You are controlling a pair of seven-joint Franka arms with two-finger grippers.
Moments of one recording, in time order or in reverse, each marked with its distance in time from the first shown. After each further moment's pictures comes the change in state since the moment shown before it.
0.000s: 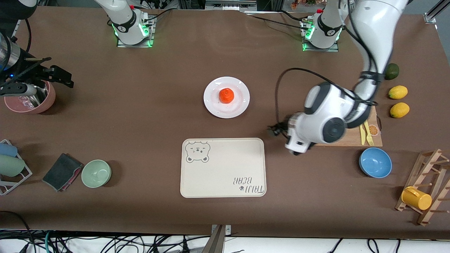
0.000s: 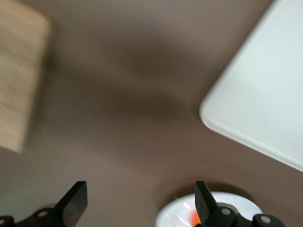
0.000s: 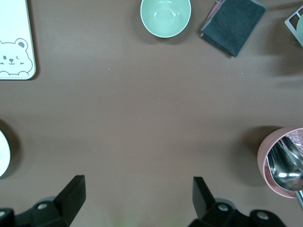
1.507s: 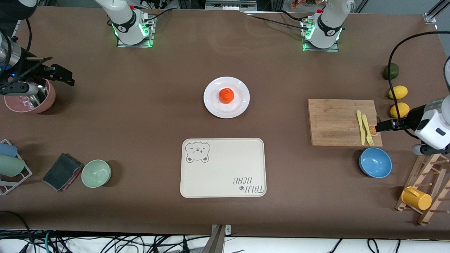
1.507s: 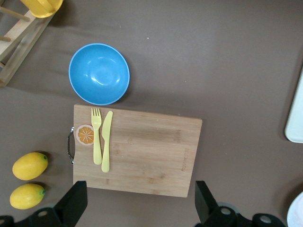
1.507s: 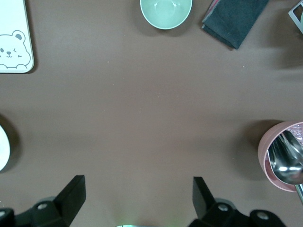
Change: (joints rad) left arm 0.322 -0.240 0.016 0.142 0.157 -0.216 0.631; right arm 0.000 0.000 0.000 0.000 0.000 -0.028 0.000
